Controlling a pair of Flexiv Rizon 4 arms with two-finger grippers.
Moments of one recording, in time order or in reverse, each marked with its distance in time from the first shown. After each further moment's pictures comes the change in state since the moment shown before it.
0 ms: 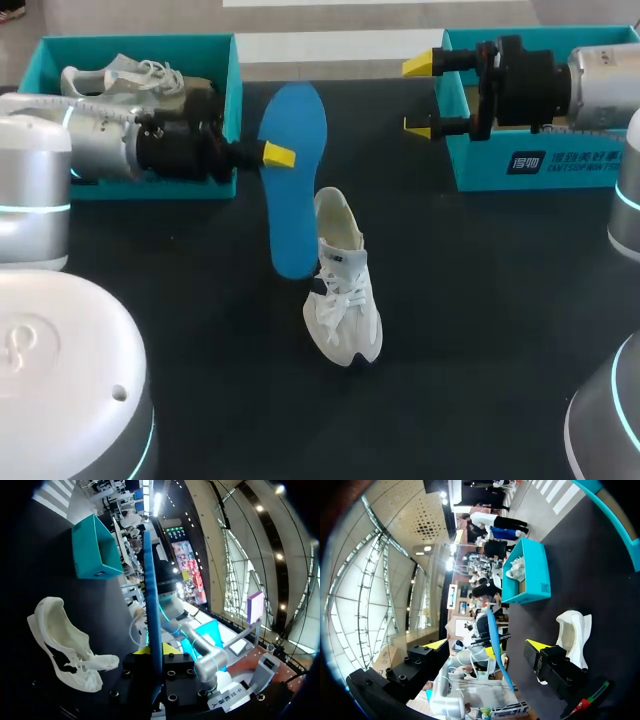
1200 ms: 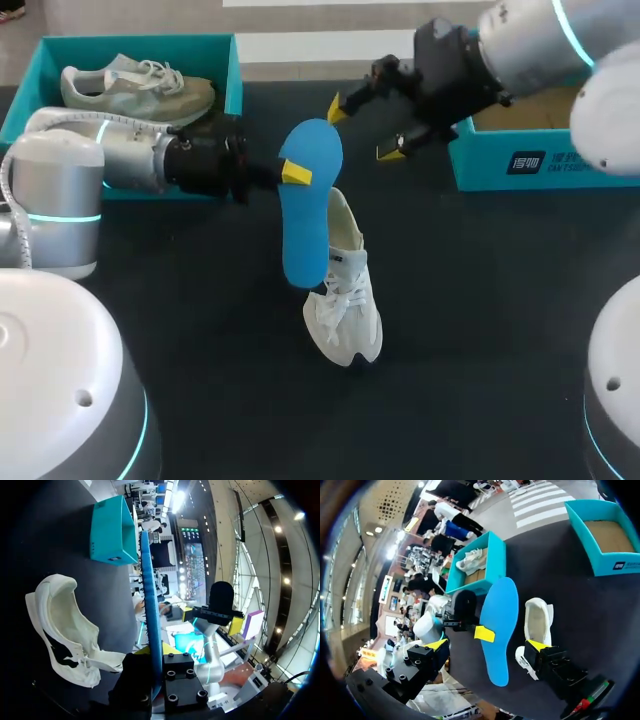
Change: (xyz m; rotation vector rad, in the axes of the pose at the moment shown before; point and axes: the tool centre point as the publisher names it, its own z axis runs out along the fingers) left arm -0.042 -0.004 0.014 -0.039 0.005 -0.209; right arm 0.002 -0.064 0.063 -0.029 -0.682 -0.113
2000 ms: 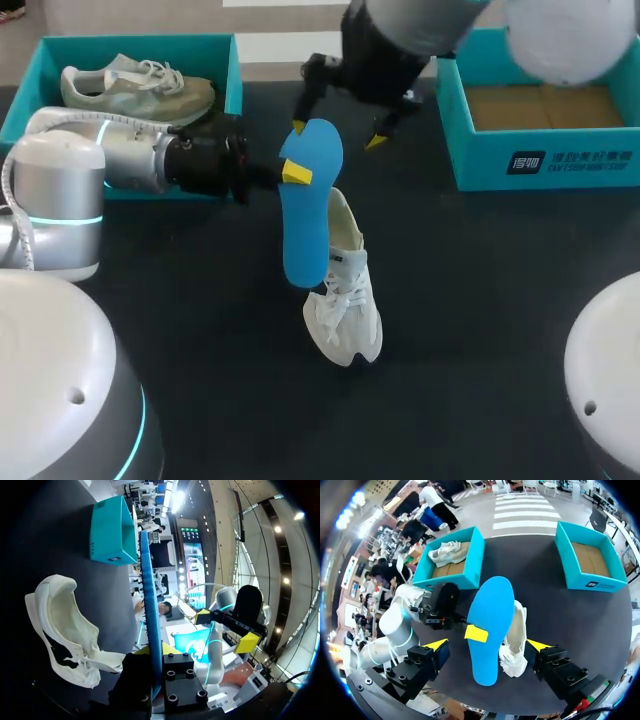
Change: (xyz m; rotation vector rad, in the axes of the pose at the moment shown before) left arm -0.001 -0.001 0.001 -0.001 0.002 0.000; right arm 0.020 -0.005 0.017 0.029 -0.421 -0.100
